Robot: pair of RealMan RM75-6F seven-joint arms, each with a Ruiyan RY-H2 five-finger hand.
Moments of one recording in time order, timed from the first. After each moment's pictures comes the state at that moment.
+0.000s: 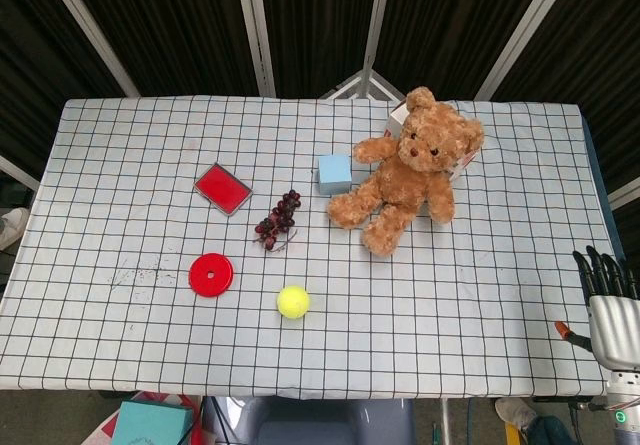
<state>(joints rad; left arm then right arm) 0.03 -0.78 -0.06 -1.72 1.38 1.50 -0.24 0.05 -1.13 0.09 -1.60 -1.43 1.48 -0.17</state>
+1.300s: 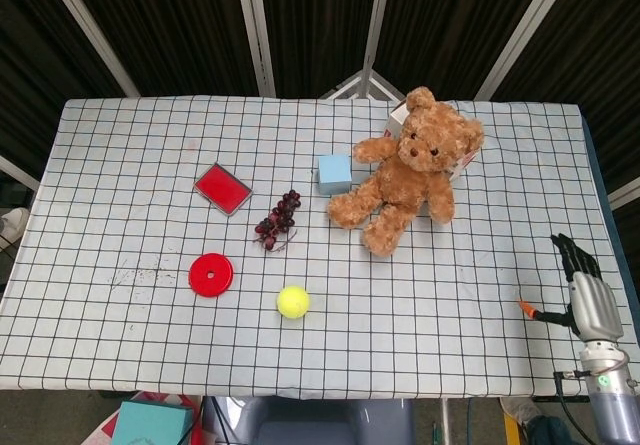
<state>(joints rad) 0.04 -0.78 -0.06 -1.74 1.37 1.52 -0.23 0.17 -1.15 0.20 -1.62 -1.24 1.19 0.27</state>
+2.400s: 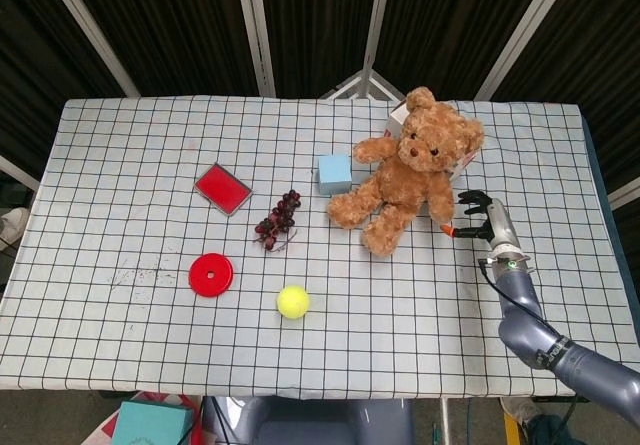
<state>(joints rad) 0.01 -0.79 -0.08 -1.74 1.31 1.46 -0.18 0.70 -1.41 0.37 -1.34 -0.39 0.78 0.15</state>
